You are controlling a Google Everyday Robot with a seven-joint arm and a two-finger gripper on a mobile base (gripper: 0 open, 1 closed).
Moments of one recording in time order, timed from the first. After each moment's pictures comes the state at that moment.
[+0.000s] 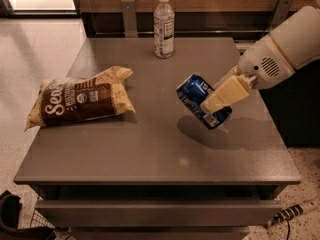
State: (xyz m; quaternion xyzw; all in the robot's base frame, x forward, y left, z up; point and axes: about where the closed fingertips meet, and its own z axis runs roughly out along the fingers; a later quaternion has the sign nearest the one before) arm 0.482 -0.124 0.907 -0.47 0.81 0.28 0.21
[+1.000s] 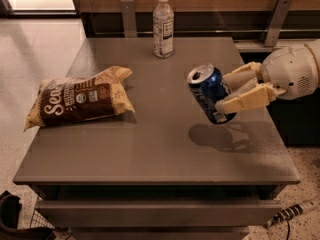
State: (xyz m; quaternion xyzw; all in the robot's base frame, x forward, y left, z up) arm 0.471 -0.142 0.932 -0.56 0.65 0.35 0.38
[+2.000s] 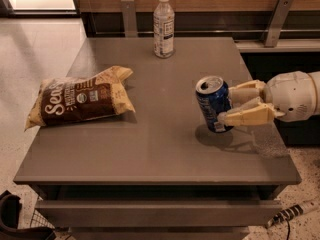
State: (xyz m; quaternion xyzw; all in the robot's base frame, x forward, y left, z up) arm 0.471 -0.154 0.899 -0.52 0.62 0.37 0.45
